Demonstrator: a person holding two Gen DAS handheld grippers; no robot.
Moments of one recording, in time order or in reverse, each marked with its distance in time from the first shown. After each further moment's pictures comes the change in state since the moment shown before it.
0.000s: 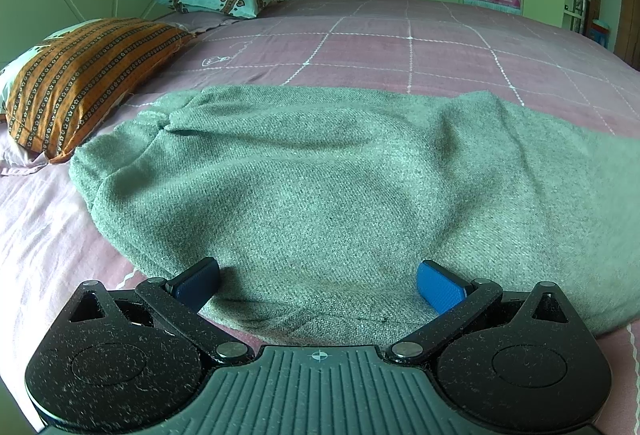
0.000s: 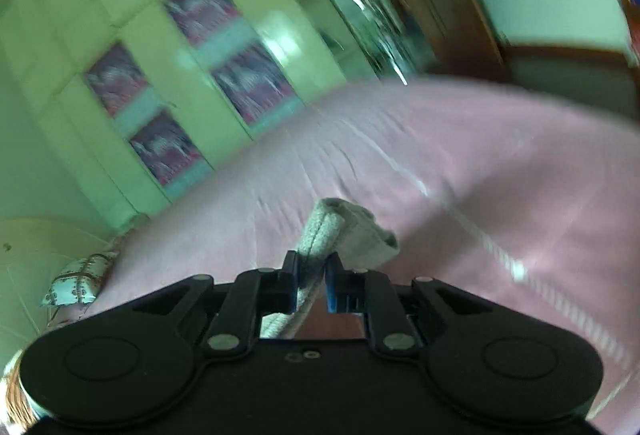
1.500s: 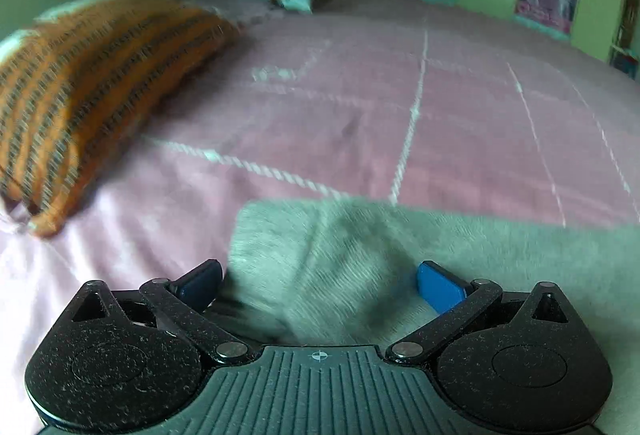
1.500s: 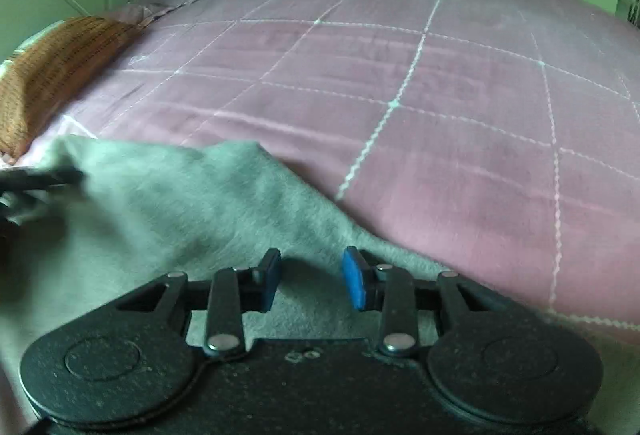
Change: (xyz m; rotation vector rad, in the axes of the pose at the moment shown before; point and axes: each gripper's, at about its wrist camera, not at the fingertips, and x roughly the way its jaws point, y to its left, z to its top) left arm 0.110 0.108 0.111 -0.109 0.020 0.017; right arm 0.291 0.366 -0.227 -0.717 0.620 0.214
